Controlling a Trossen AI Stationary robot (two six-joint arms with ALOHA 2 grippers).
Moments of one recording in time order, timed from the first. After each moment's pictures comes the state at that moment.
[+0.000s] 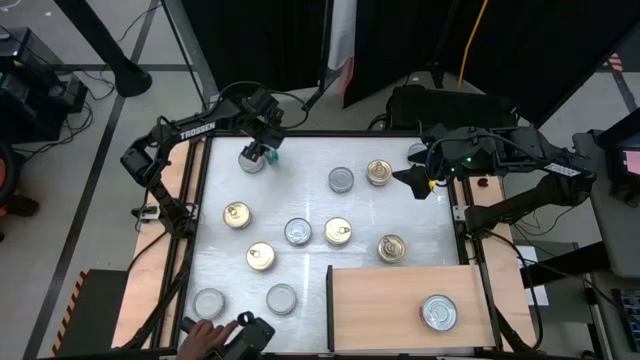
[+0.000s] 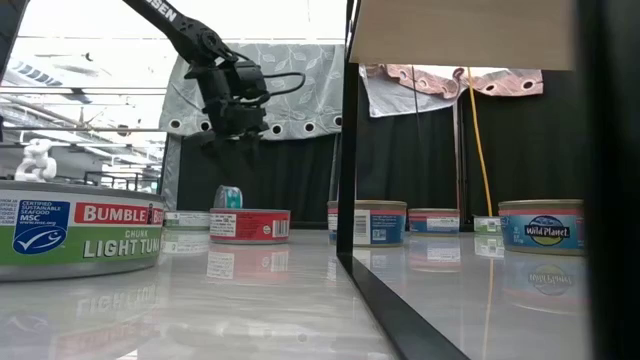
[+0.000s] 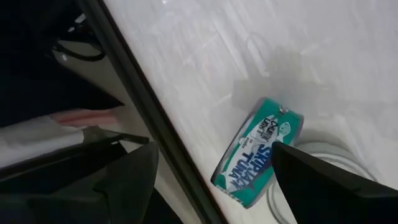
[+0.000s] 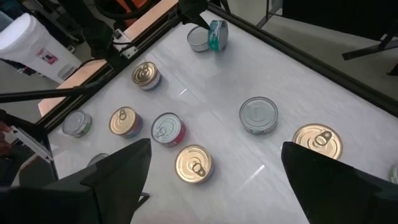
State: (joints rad) left arm 0.78 1.68 1.30 -0.76 0.05 1.37; right arm 0.01 1.17 1.65 -1.21 0.28 0.73
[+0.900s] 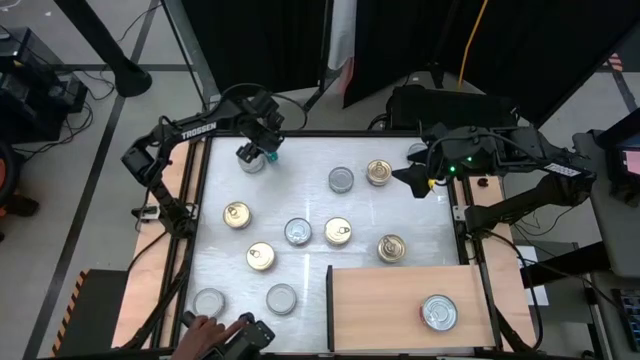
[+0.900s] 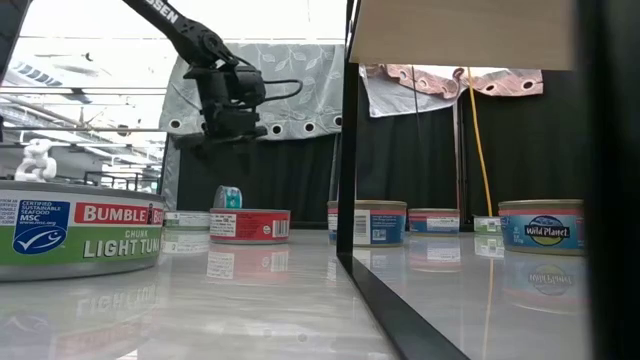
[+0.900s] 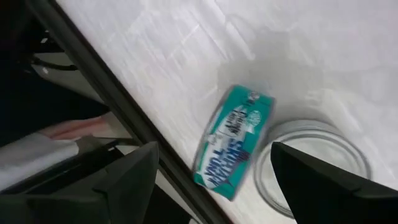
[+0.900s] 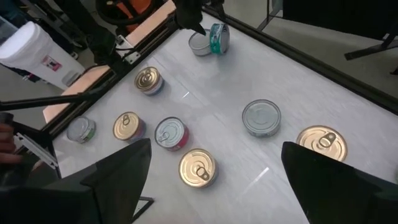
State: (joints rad) left arm 0.79 1.70 1.30 -0.82 0.03 1.50; right arm 0.01 1.17 1.65 -1.19 0.29 0.75
